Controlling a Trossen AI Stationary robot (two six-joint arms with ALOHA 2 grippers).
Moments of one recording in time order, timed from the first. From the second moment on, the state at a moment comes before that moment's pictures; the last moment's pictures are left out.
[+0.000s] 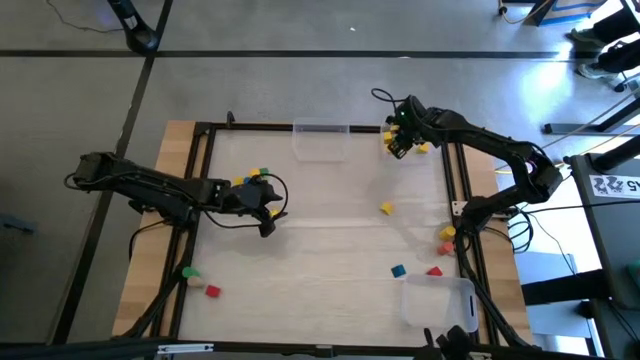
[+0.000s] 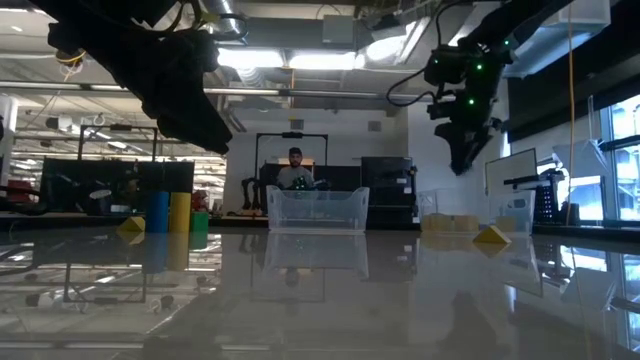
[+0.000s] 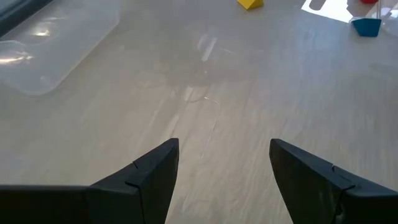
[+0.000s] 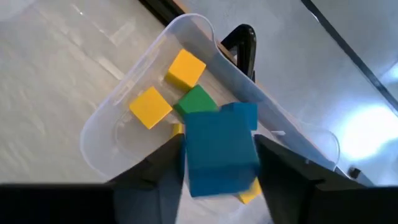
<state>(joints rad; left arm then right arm) -0.07 1.13 0.56 -0.12 -0.30 -0.34 -0.76 1.43 1.07 -0.74 0.29 -0.05</state>
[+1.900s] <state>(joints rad) -0.07 1.13 0.56 -0.11 -0.30 -0.34 0.53 1.21 0.76 -1.13 -0.24 1.78</state>
